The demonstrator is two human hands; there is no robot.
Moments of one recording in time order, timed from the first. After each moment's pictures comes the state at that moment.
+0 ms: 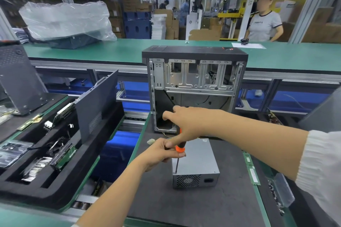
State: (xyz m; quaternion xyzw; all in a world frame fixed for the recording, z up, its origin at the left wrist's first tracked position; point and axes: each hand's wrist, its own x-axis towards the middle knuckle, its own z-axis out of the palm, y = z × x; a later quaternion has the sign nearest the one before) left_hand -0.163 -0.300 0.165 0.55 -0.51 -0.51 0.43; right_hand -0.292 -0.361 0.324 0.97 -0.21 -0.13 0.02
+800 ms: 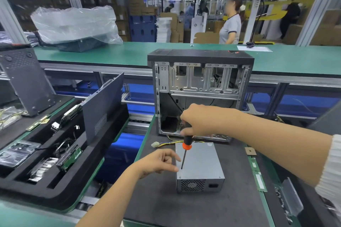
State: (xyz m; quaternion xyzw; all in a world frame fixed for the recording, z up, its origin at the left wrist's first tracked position) left_hand -0.138 -0.289 0.144 0.59 -0.52 -0.52 0.33; right_hand -0.299 -0.380 0.329 0.97 -0.23 -0.11 0.04
